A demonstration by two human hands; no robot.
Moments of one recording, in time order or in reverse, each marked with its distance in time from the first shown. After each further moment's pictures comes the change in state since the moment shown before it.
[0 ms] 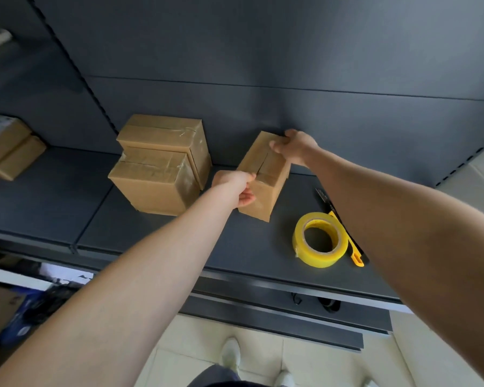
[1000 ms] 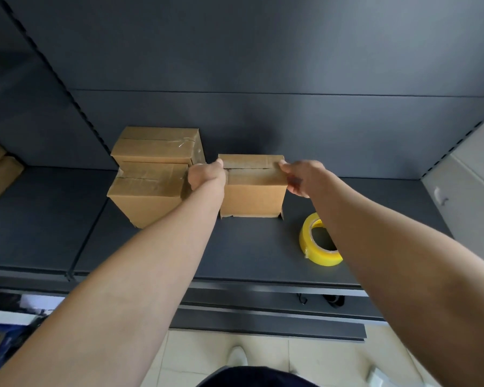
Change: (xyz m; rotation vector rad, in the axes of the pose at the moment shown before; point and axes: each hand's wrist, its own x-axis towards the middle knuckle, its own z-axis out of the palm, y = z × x) left_hand 0.059 0.019 -0.038 -0.034 0.407 0.285; right_hand -0.031 0.002 0.028 0.933 0.052 0.561
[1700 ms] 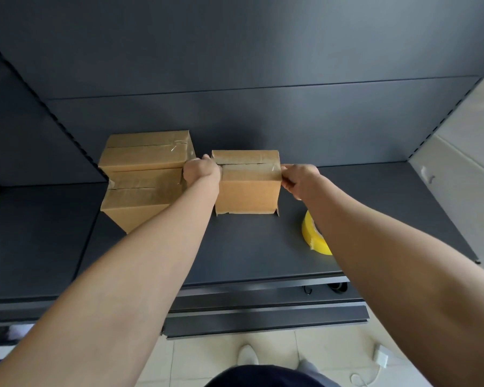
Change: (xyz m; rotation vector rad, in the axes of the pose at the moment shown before) left_hand 0.021 0.006 0.000 0.087 -0.079 0.098; right_hand 0.005 0.028 0.011 0.306 -0.050 -0.084
